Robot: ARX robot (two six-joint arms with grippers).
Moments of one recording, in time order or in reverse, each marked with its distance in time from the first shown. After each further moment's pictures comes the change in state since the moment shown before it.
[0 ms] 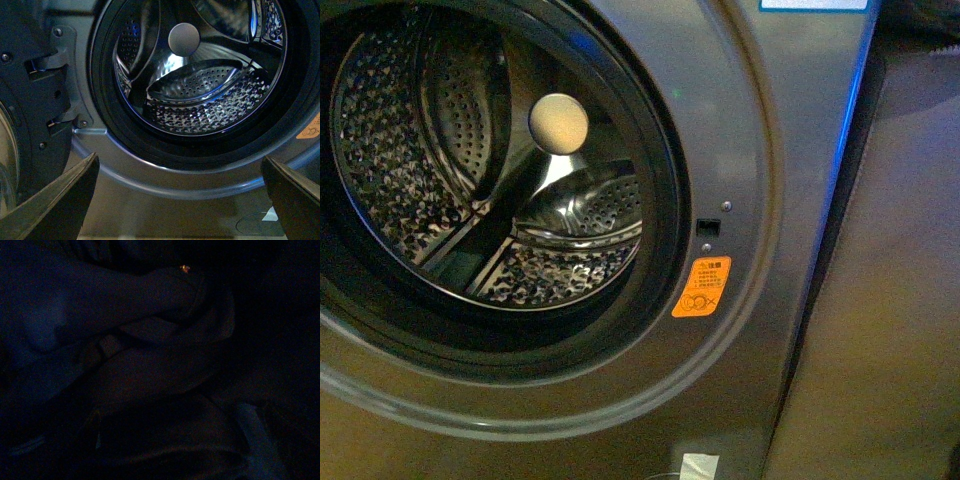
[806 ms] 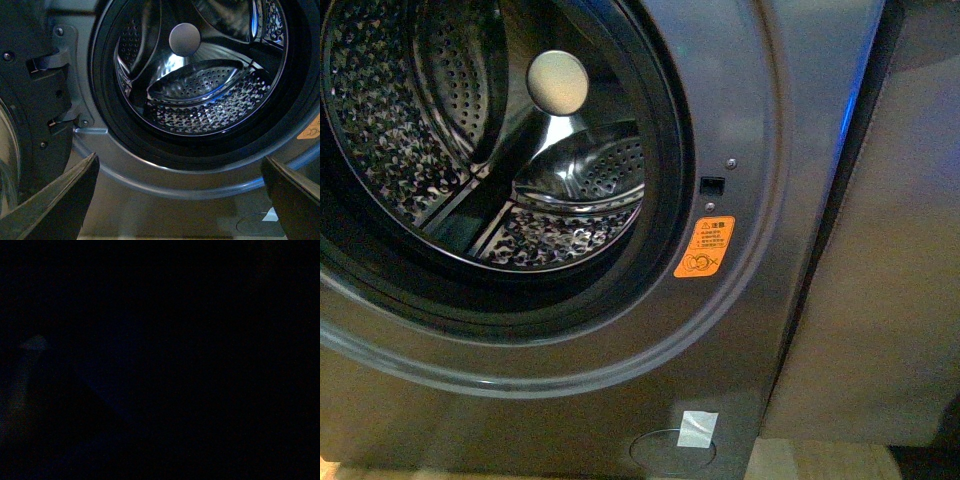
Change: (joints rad) left arm 0.000 0.000 0.000 0.000 0.000 0.000; right arm 0.029 0.362 0.246 0.067 0.014 0.136
